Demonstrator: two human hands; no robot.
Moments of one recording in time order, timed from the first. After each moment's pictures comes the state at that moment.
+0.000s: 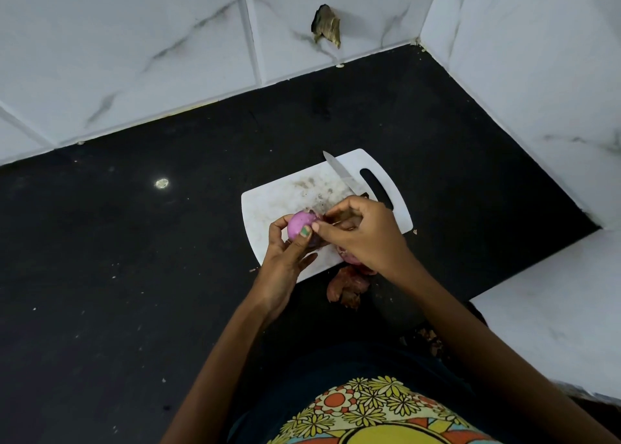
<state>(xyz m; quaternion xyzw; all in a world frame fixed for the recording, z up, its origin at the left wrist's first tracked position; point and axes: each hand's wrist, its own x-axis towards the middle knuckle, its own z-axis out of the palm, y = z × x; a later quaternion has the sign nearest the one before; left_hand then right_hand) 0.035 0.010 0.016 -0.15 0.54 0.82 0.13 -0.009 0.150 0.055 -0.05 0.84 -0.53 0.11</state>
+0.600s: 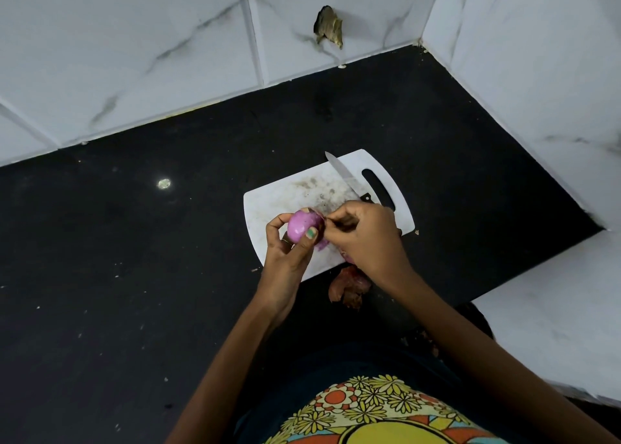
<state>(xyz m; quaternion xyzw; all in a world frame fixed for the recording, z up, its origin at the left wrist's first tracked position) 0.038 0.015 0.015 -0.17 0.52 0.84 0.07 -0.004 0.142 0.053 -0.07 0.86 -0.51 0.03</state>
